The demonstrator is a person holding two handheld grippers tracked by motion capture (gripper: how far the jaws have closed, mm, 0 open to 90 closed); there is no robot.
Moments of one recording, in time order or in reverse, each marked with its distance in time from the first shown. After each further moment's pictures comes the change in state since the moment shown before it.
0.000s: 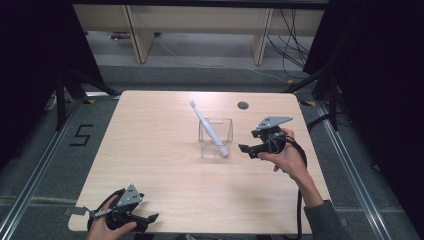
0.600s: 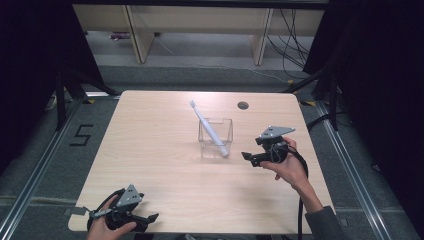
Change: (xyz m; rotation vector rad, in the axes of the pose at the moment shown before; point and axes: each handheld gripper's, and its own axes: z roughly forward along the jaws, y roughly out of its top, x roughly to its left) left arm -0.001 0.000 -0.001 -0.007 -0.009 -0.009; right arm 0.002 -0.031 0.005 0.005 -0.034 0.032
